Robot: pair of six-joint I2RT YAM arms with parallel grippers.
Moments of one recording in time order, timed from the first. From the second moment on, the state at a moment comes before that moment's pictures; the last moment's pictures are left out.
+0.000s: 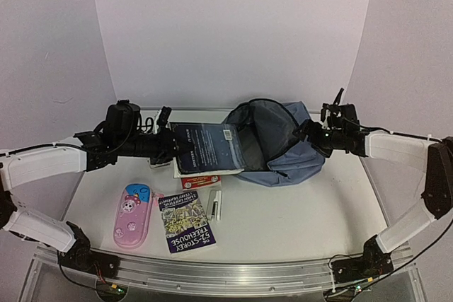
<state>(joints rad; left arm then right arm) -0.68 1.26 0.85 0.00 0.49 -0.89 0.31 1.50 0.93 -0.10 -0.15 0.65</state>
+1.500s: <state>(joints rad) -0.63 1.96 1.34 0.21 0.63 -1.11 0.29 1.34 1.08 -0.13 -0.37 0.66</state>
